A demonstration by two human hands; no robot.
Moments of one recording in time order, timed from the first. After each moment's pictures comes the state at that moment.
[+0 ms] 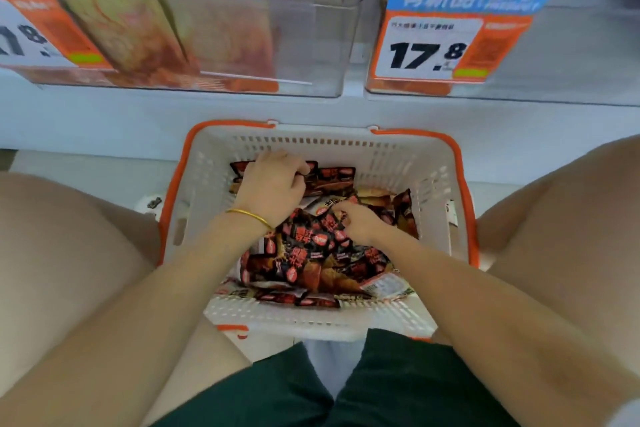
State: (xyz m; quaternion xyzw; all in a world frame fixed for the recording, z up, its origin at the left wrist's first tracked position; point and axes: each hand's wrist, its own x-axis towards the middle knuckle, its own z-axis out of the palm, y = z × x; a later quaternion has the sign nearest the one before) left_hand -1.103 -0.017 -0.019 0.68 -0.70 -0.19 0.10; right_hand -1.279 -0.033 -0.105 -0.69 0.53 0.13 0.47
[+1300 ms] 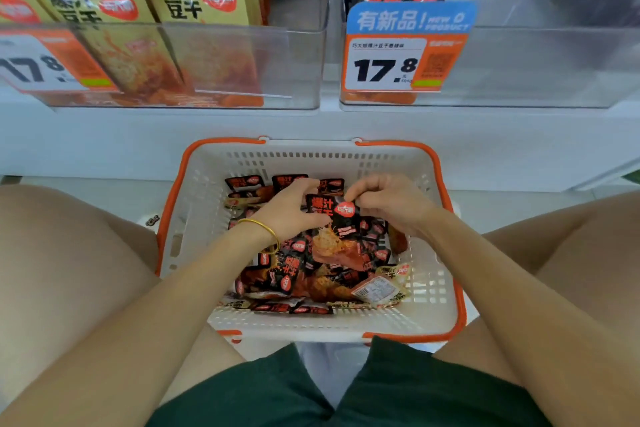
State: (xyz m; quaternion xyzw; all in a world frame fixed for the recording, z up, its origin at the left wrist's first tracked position) left_hand -1.135 0.002 0.000 0.63 -0.61 -0.47 0.08; right_hand -1.324 -0.032 0.000 -0.53 0.51 -0.19 0.65
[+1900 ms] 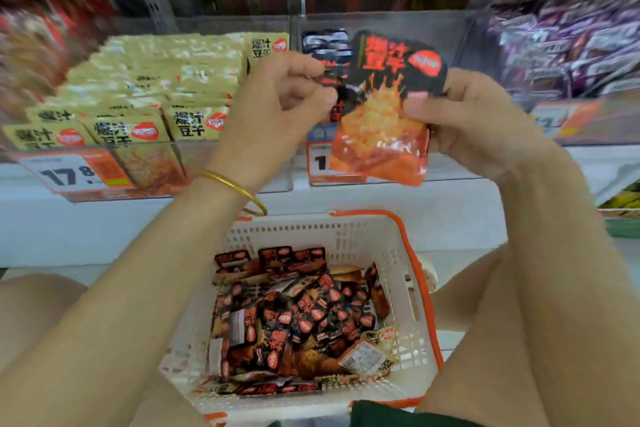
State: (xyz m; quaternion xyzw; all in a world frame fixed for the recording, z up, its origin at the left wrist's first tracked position) left_hand -1.175 -0.030 0.217 0.49 -0.65 -0.29 0.50; right_hand -1.387 -0.054 0.213 -0.62 0.34 -0.42 0.57
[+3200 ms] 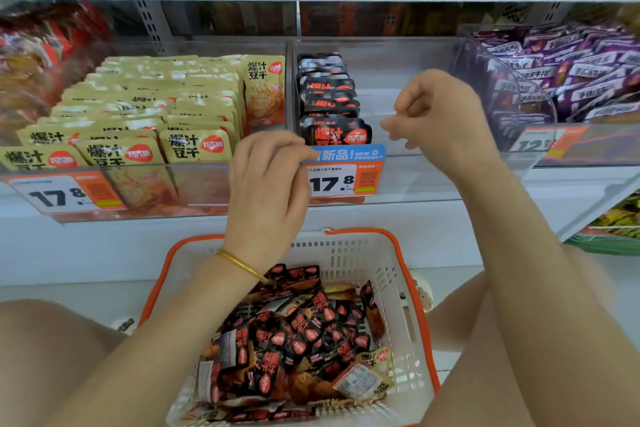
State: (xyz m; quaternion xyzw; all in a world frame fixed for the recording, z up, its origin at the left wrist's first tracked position) left_hand -1.170 -0.025 0.153 0.50 -0.74 0.09 0.45; right_hand -1.368 -0.077 0.221 -0.67 0.59 -0.41 0.20
